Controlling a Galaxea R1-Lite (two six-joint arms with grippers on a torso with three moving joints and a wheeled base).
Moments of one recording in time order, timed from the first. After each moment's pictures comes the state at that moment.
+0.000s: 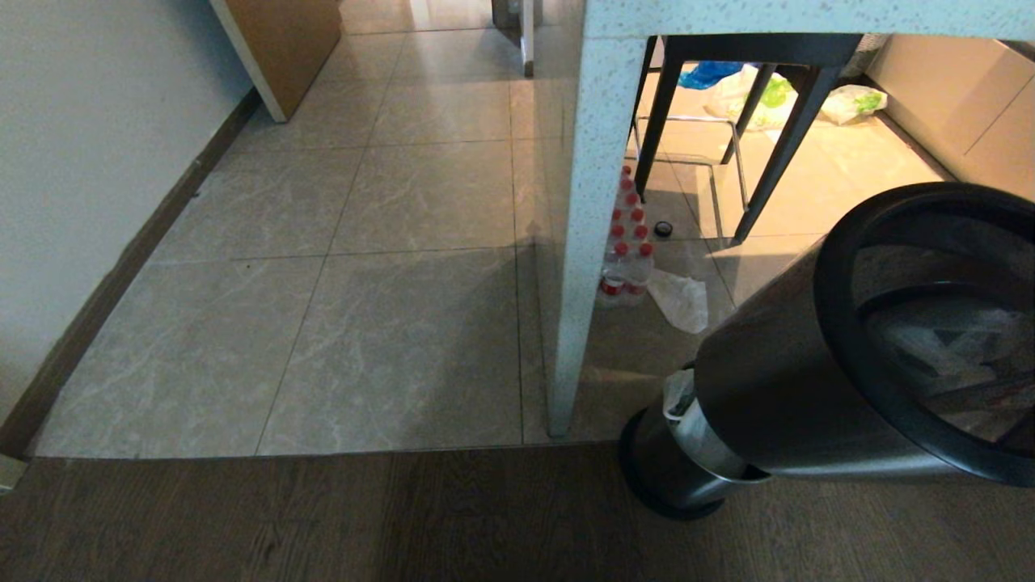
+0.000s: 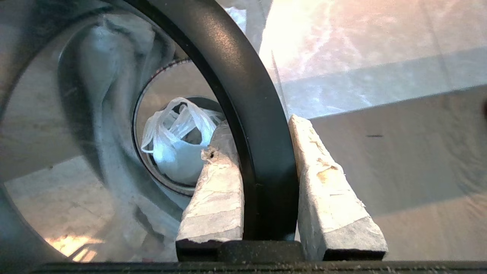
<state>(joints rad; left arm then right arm) 0.00 0.00 0.00 0.00 0.00 -0.02 0.05 0.97 -0.90 0.19 -0.23 0.07</state>
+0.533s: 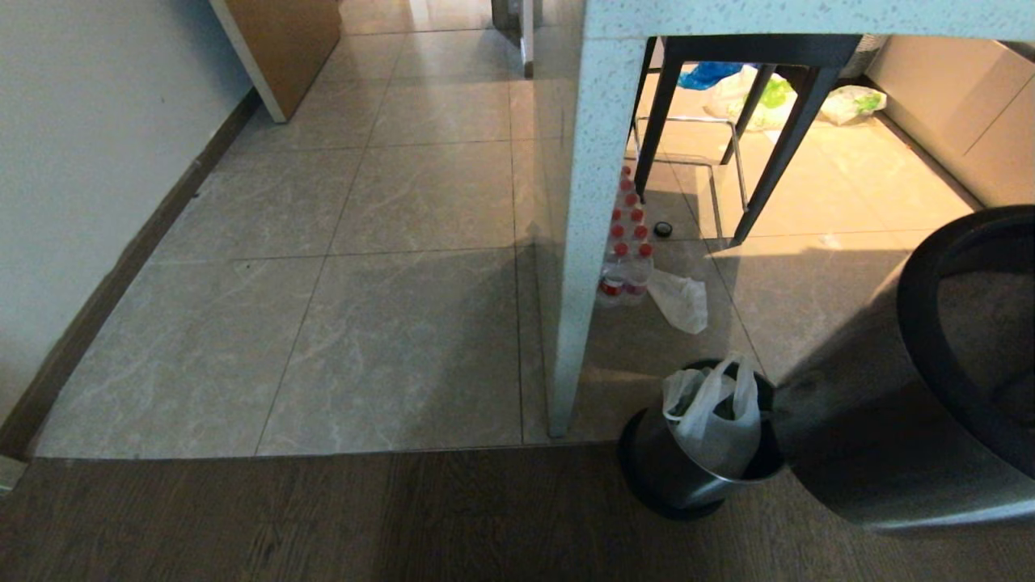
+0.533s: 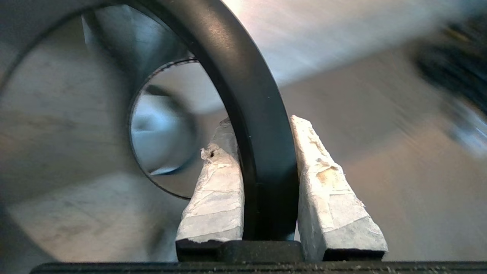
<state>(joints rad) 0.00 0.00 0.00 0.00 0.00 -0.02 -0.07 0.90 -0.97 0.44 -0.39 0.12</state>
